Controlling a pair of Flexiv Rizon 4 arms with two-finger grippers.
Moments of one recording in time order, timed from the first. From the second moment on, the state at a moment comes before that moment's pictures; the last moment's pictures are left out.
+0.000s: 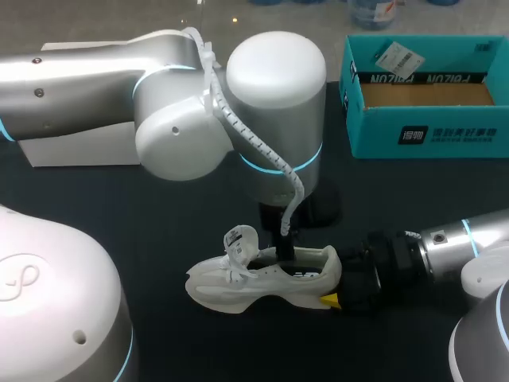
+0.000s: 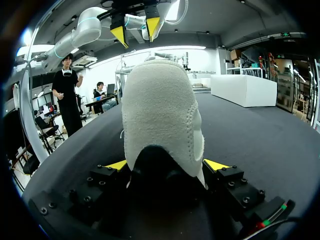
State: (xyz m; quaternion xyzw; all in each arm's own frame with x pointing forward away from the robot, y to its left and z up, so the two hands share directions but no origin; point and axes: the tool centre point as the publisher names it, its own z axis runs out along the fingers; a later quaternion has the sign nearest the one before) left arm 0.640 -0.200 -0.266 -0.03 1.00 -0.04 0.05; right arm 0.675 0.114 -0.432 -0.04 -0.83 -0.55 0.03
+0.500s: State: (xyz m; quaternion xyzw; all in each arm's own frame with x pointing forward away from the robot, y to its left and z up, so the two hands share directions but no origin) left arm 0.656 -0.207 -0.314 0.01 1.00 -0.05 0.04; right arm 0.675 0.114 -0.432 -0.04 -0.83 -0.55 0.03
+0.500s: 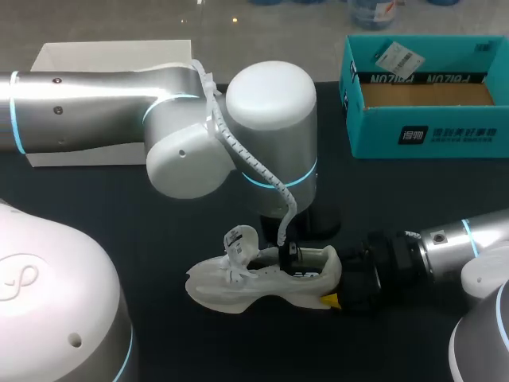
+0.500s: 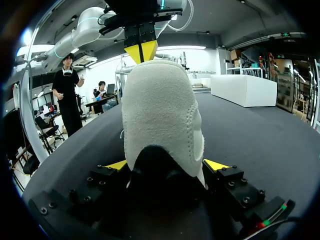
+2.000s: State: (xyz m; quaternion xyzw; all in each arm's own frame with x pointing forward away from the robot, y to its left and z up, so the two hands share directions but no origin) left arm 0.652 -0.221 -0.363 0.03 1.00 -0.01 0.05; right arm 0.674 0.113 -0.432 -0.04 -0.83 -0.55 0.03
